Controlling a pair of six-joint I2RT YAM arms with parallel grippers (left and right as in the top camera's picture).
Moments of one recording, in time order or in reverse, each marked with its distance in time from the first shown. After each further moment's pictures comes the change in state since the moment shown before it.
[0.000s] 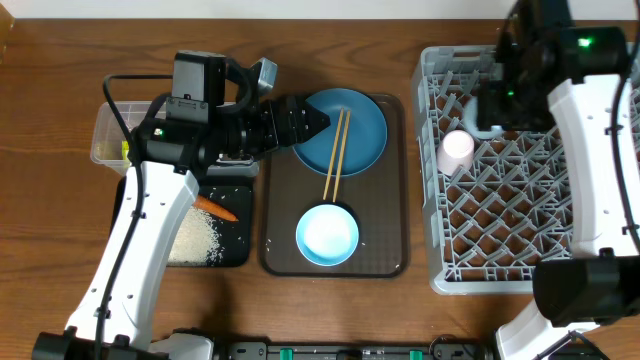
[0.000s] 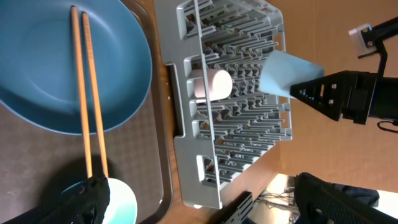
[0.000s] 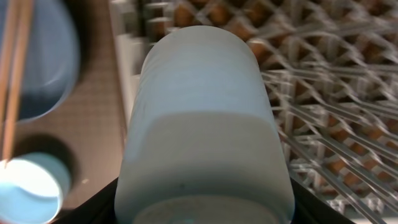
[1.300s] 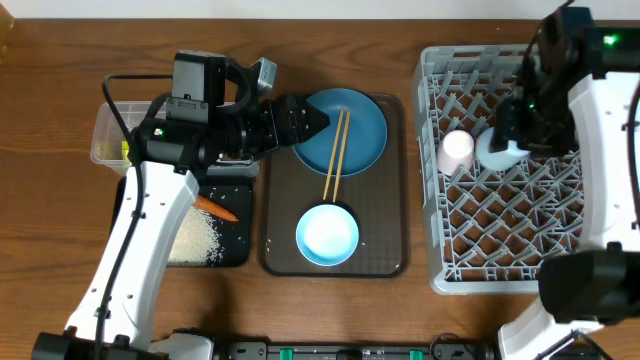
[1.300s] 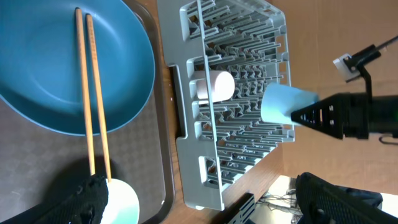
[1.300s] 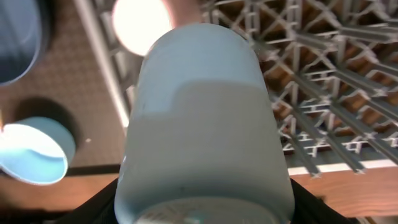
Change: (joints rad) left arm 0.000 0.000 0.000 0.000 -0.011 0.000; right arm -0.063 -0.004 -0.033 -0.175 -0.085 0.025
